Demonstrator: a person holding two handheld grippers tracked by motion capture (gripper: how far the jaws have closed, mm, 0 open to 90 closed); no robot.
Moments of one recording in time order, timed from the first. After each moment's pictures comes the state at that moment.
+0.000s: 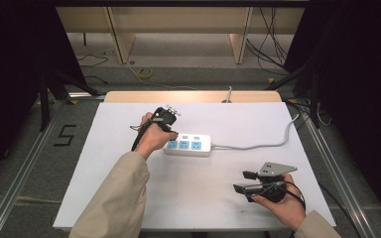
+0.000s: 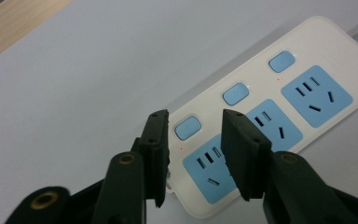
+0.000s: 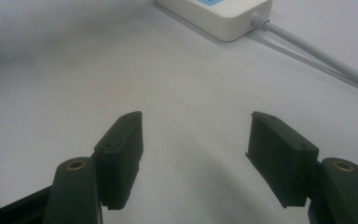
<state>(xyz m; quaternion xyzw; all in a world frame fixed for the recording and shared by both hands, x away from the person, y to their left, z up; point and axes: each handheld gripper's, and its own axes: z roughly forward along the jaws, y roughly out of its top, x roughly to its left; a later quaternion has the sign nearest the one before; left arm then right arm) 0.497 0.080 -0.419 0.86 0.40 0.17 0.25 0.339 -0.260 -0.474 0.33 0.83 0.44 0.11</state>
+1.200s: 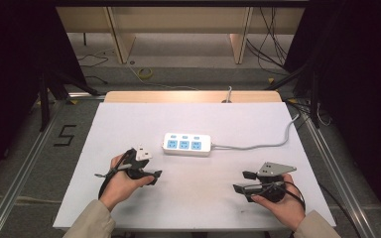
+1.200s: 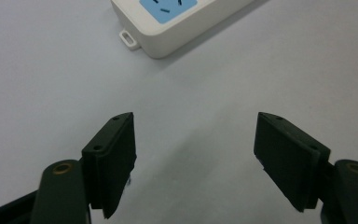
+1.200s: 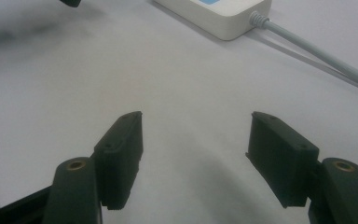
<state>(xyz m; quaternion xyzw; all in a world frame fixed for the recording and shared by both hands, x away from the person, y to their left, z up) 0.371 0.153 -0.466 0.84 0.39 0.19 0.32 0.339 -0.260 -0.474 0.33 0.83 0.44 0.11</state>
